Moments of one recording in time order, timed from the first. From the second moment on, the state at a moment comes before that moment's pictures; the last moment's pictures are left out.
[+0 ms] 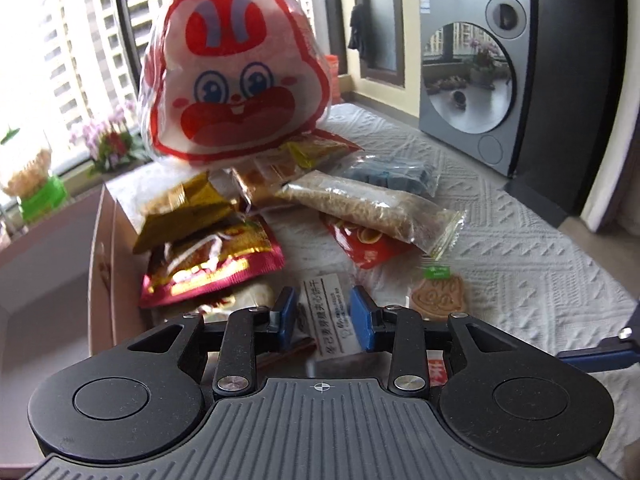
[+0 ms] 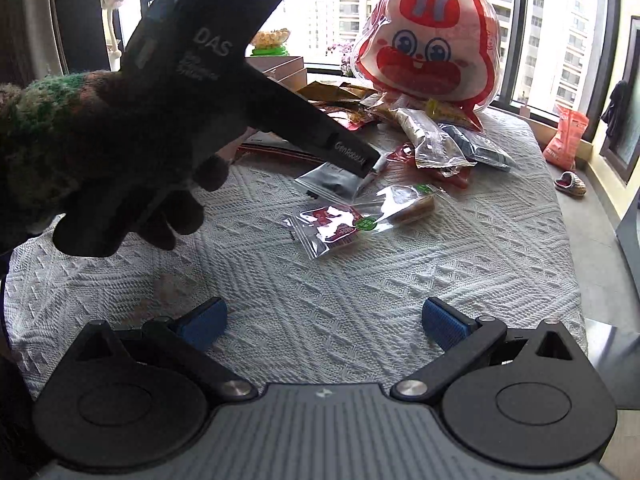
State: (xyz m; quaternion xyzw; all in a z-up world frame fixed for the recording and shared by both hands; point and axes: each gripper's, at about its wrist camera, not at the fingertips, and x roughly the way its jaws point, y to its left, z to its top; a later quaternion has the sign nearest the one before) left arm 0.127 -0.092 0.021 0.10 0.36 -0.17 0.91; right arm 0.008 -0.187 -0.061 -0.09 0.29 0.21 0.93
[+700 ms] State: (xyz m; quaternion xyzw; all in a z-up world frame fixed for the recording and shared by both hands) left arm 0.083 -0.063 0.024 0.02 0.38 -0.25 0.89; right arm 0.005 -0.188 -0.060 -0.08 0.29 0.20 0.93
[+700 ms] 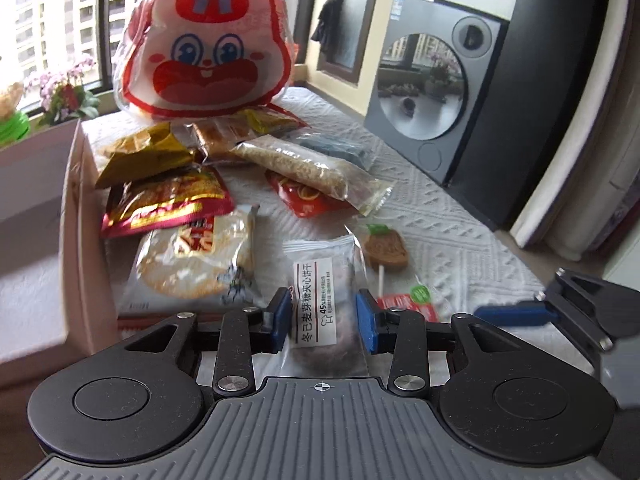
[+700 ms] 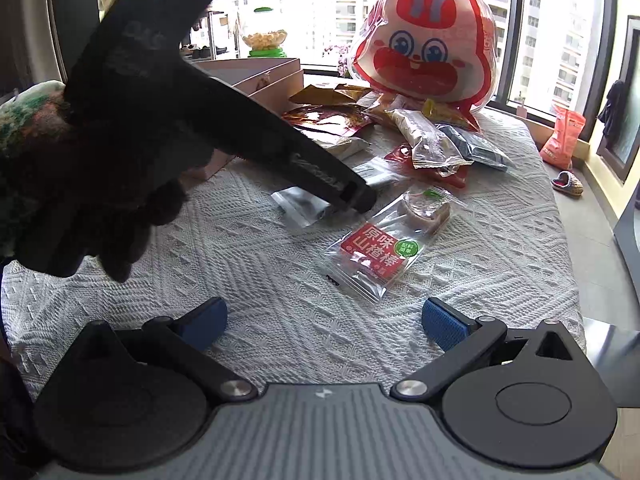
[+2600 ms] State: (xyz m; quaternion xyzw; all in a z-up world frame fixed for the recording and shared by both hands) left arm 0.007 0.006 0.019 0.02 0.39 -0.17 0.90; right arm 0.079 -0.130 -0.037 -0.11 0.30 0.13 0.94
